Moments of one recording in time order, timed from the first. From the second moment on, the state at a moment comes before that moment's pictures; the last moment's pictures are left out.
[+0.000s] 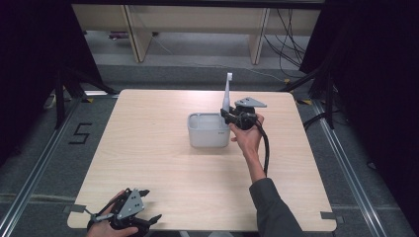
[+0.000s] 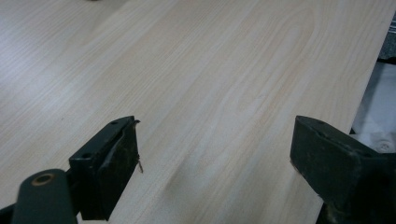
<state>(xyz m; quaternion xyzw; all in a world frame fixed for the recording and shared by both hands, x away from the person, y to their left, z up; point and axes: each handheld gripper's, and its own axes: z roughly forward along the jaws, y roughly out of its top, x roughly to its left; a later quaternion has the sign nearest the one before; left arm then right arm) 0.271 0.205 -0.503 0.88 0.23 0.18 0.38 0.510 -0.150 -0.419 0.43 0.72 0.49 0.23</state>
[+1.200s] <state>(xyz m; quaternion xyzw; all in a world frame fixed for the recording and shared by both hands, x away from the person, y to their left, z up) 0.271 0.204 -0.504 0.88 0.24 0.18 0.38 0.506 -0.149 -0.430 0.42 0.74 0.46 0.26</state>
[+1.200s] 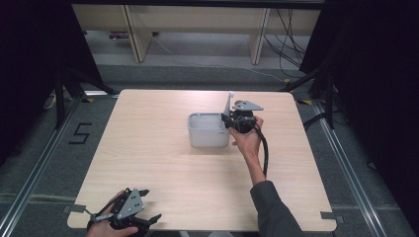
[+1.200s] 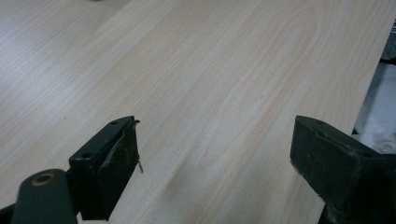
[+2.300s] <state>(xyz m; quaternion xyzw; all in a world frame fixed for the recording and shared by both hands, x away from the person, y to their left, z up) 0.272 0.205 -0.503 0.88 0.23 0.19 0.37 0.491 -0.160 -0.420 0.40 0.74 0.48 0.24</state>
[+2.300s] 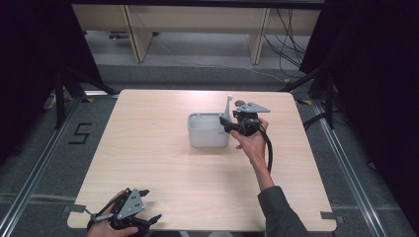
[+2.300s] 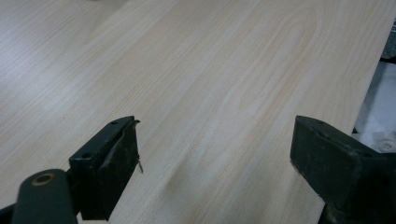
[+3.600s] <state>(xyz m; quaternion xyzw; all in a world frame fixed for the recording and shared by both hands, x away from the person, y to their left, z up) 0.271 0.204 -0.503 0.88 0.23 0.19 0.37 0.466 -0.172 -0.420 0.42 0.74 0.48 0.22</state>
